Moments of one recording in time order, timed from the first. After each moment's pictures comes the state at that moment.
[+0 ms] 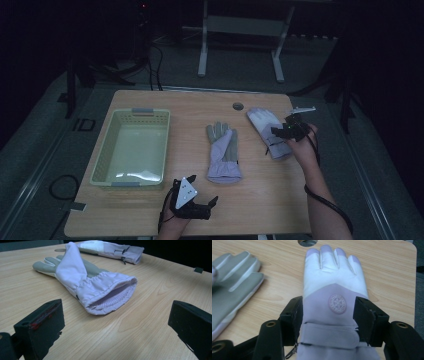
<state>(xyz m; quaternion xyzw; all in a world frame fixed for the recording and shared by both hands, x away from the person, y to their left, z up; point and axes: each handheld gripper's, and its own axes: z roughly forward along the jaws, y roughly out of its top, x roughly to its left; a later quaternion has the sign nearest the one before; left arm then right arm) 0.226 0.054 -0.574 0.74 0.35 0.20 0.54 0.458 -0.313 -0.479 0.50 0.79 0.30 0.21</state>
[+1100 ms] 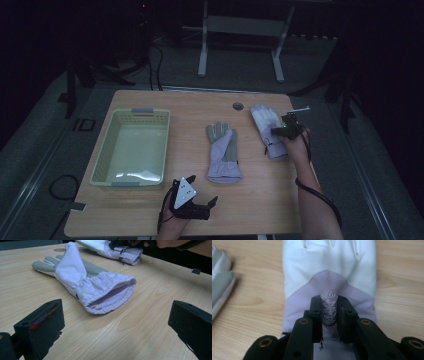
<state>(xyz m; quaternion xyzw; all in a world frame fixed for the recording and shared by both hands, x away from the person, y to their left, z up) 0.227 0.056 -0.574 0.74 0.35 0.19 0.54 0.494 -0.319 -0.518 0.57 0.76 0.28 0.14</state>
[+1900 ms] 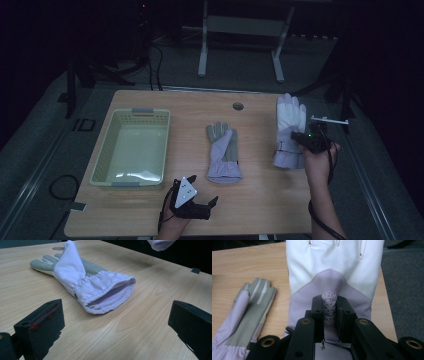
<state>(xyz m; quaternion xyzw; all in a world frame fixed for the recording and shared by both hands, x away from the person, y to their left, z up) 0.228 0.055 -0.574 0.74 0.35 0.19 0.54 0.378 -0.331 -0.431 0.63 0.67 0.34 0.20</state>
